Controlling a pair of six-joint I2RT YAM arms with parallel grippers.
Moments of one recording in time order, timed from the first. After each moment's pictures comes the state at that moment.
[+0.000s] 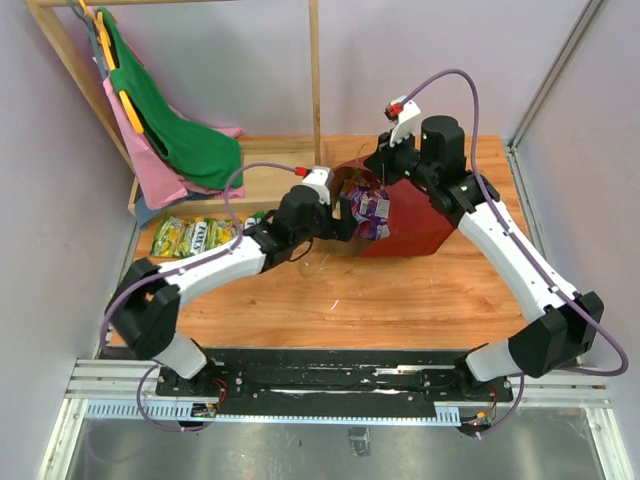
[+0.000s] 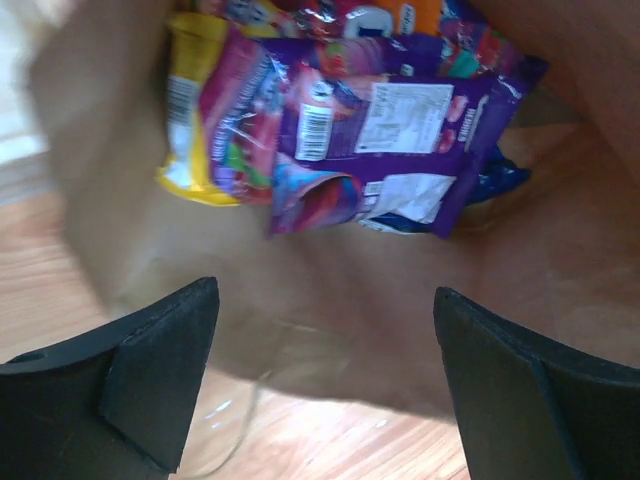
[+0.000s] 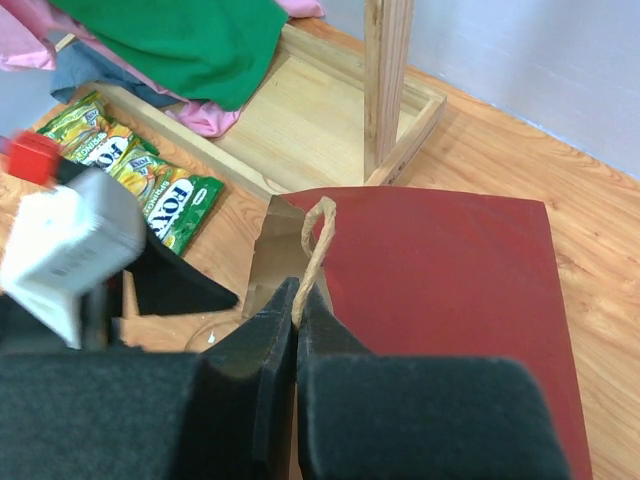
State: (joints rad) left arm -0.74 1.49 1.04 0.04 -0.16 -0.41; right arm 0.45 1.42 1.46 -0.32 -0.28 0.01
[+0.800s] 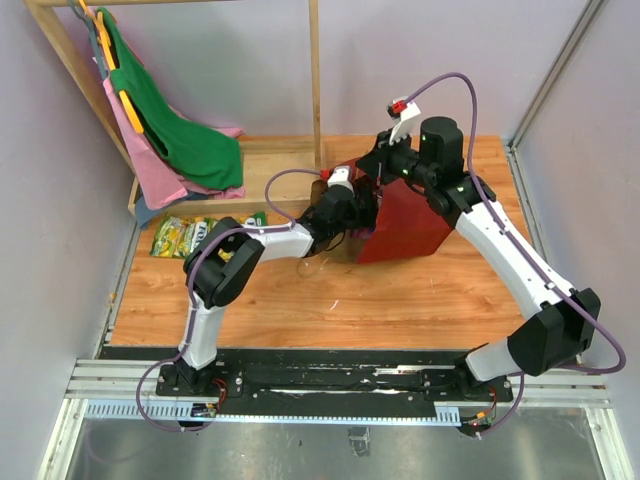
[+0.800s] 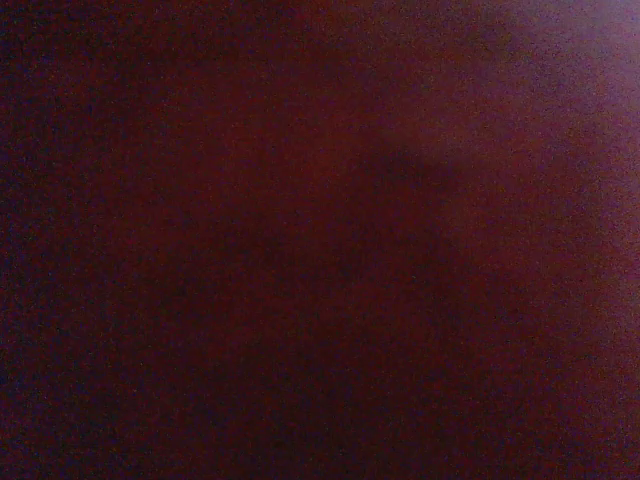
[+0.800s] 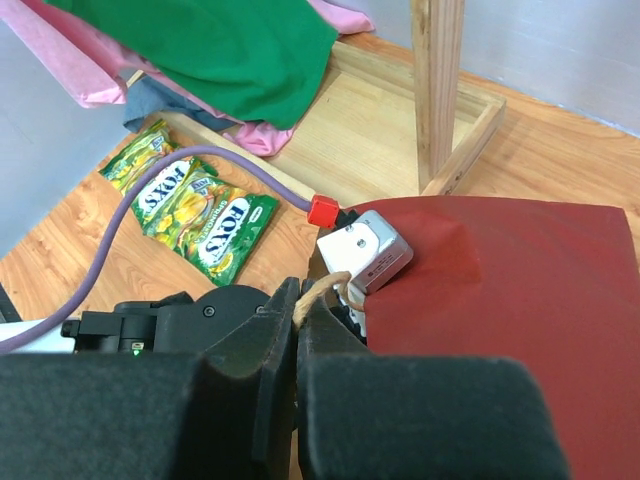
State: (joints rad) left arm -0.75 2.05 1.29 0.38 -0.20 -0.61; right arm 0.45 1.43 1.43 -0.24 -0.36 0.15
